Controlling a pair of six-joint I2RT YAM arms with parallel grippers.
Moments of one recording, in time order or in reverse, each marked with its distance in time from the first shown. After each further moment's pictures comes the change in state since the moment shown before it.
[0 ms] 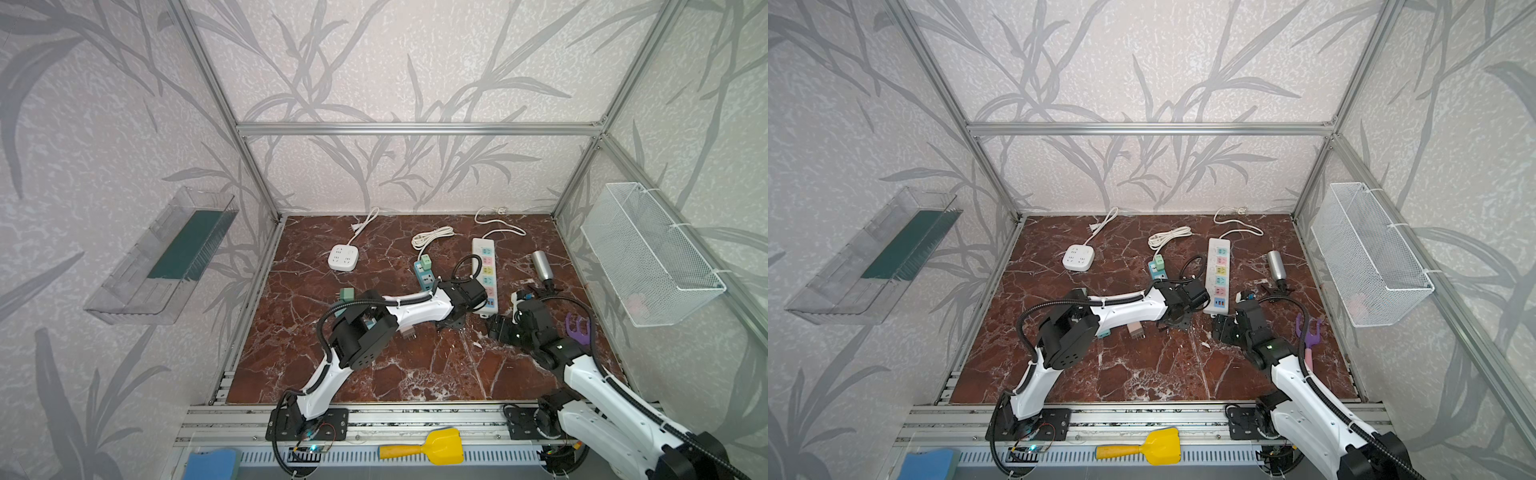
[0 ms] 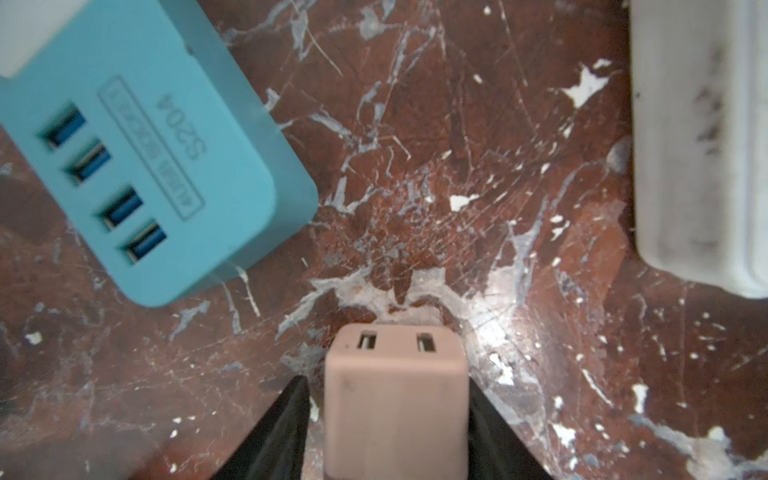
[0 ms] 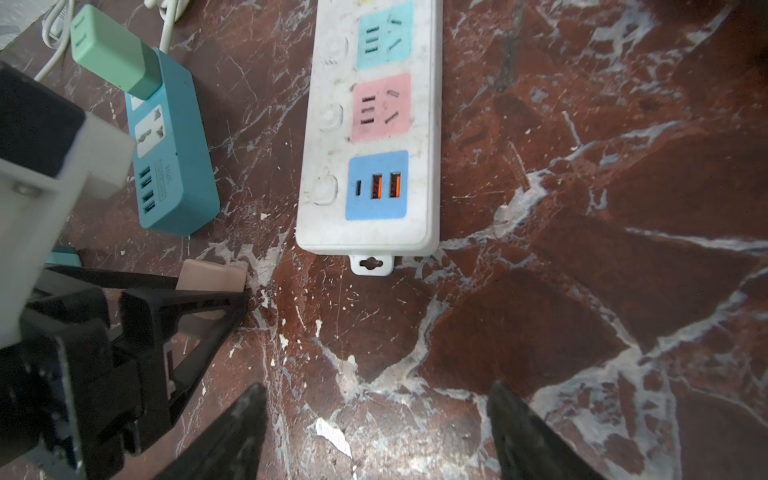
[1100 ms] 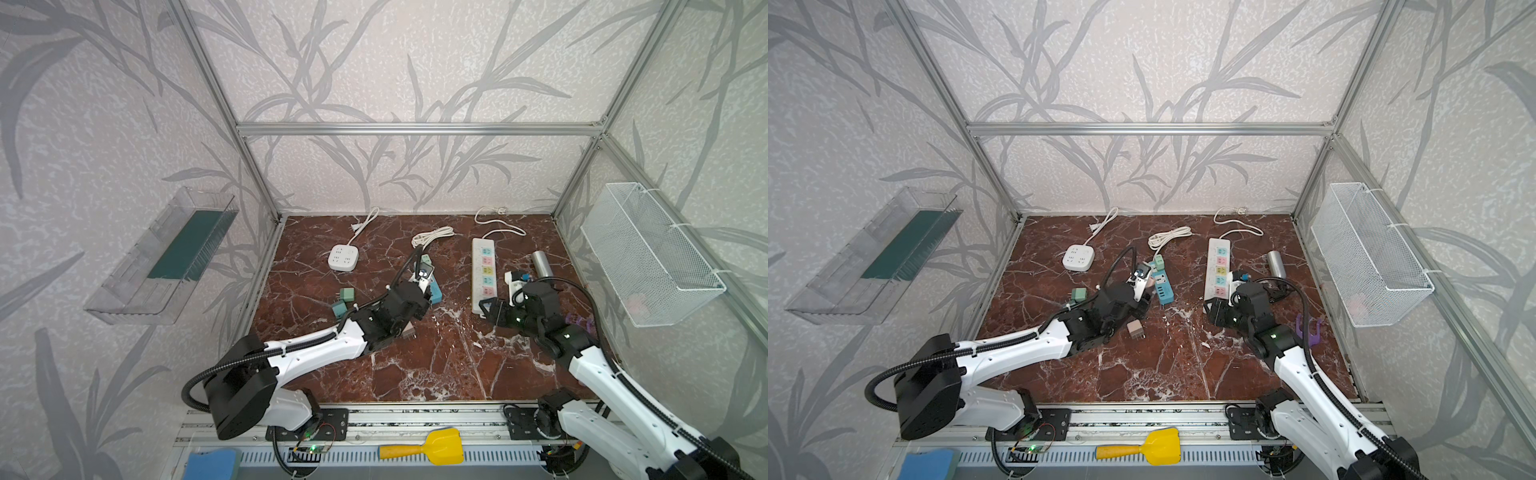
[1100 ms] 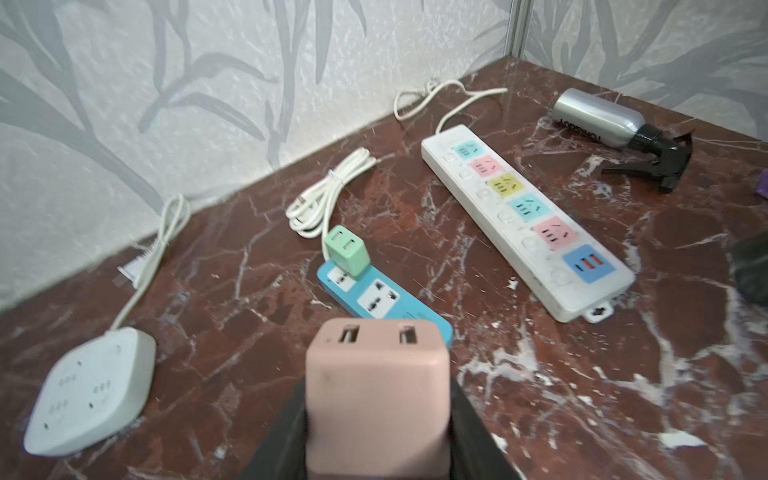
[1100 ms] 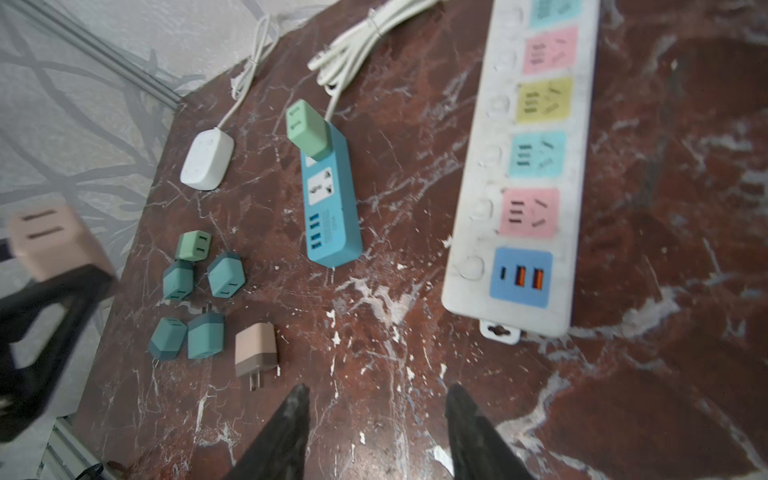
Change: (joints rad) left arm 0.104 -0.838 -0.946 1.047 -0.146 0.745; right arm 0.044 0.049 0.238 0.005 -0.178 -0.047
